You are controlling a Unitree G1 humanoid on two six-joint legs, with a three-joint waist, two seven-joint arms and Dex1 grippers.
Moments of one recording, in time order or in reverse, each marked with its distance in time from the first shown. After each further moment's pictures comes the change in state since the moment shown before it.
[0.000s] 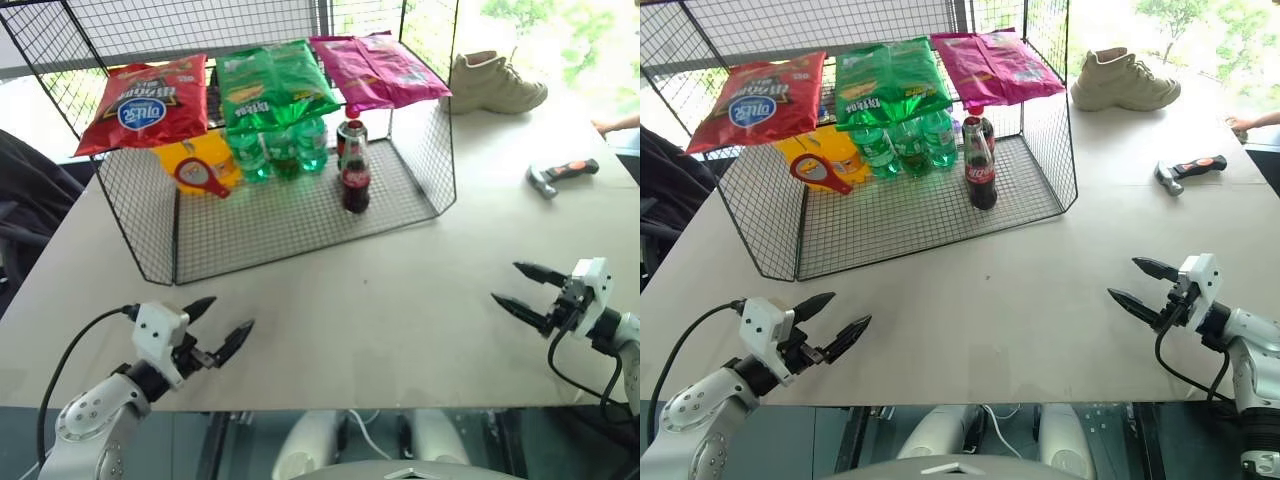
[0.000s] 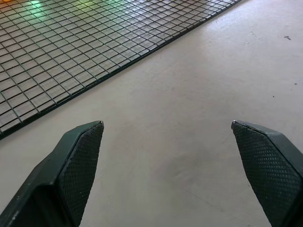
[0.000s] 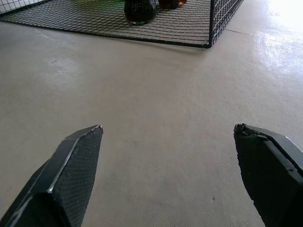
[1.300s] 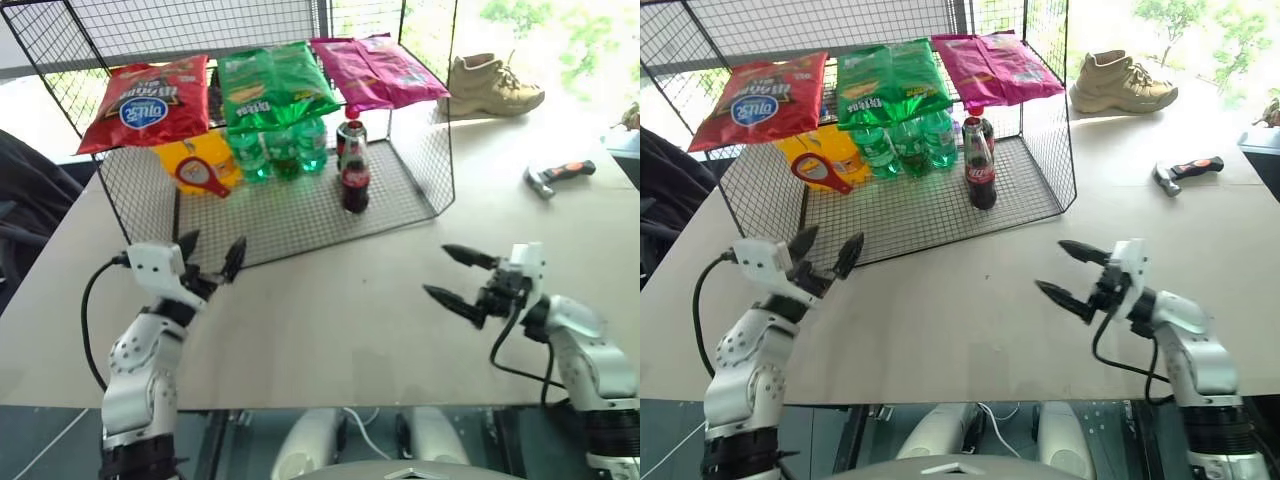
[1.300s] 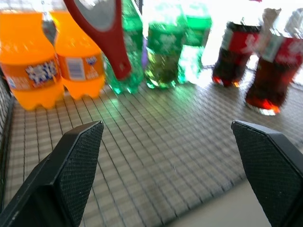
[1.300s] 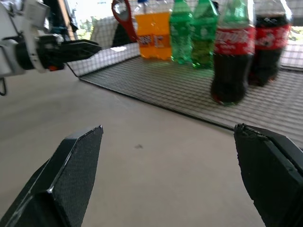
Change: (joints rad) left arm -0.426 -0.210 0.017 0.152 0.033 -0.044 0.325; right arm -0.034 0.202 0.236 -0.451 0.058 0.179 -0.169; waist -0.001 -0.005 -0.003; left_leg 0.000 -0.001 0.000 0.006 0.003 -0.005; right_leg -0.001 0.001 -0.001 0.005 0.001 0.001
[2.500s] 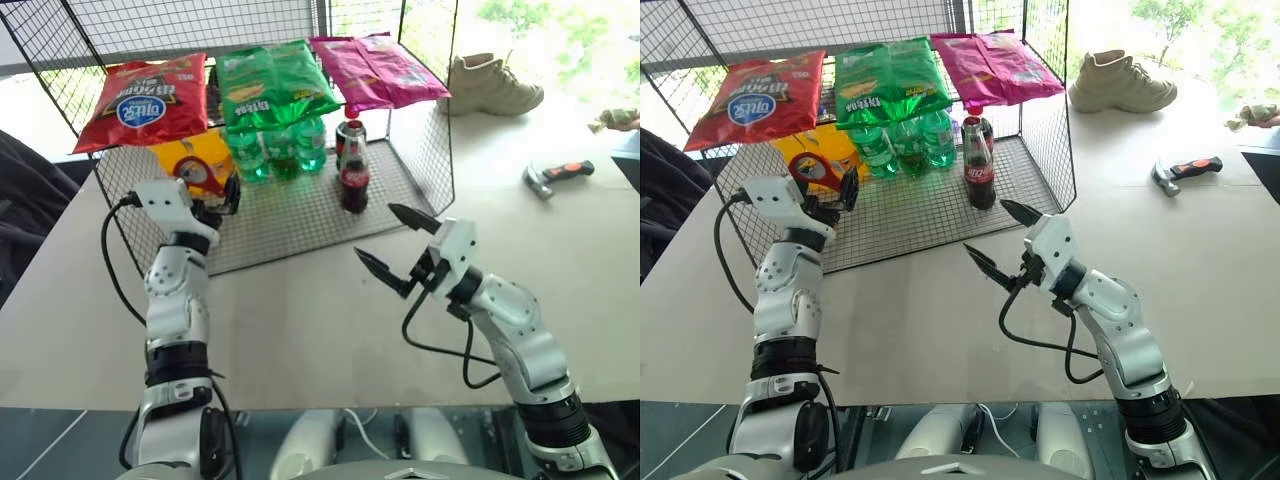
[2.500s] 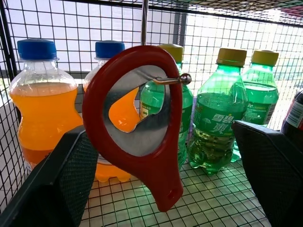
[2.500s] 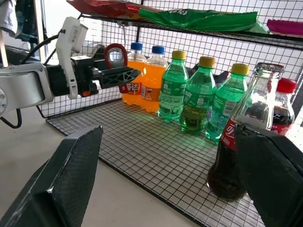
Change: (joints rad) left arm -0.409 0.002 -0.028 0.441 0.106 -0.218 0.106; right arm -0.122 0.177 0.227 -0.158 -0.304 -0.039 -0.378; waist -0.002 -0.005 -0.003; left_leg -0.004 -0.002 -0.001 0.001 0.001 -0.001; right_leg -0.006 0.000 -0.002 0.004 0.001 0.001
